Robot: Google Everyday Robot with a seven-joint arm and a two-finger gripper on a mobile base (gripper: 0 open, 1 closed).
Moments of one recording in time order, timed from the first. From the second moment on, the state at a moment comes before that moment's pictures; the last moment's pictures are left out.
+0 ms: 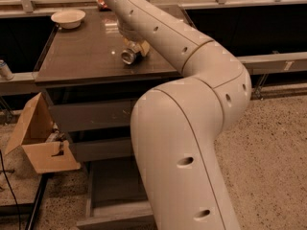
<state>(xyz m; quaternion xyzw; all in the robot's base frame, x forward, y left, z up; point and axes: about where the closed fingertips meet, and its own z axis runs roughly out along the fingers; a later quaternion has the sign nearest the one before) 0.831 0.035 0.838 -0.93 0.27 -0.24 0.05</state>
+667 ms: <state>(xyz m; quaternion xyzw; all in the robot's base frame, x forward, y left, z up) 0.786 0.022 0.901 -0.93 0.27 -0.22 0.14</state>
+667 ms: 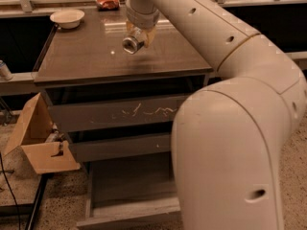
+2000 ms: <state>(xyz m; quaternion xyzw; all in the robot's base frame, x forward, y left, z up) 0.721 -0.020 0.921 -0.85 0.37 -0.12 0.36</state>
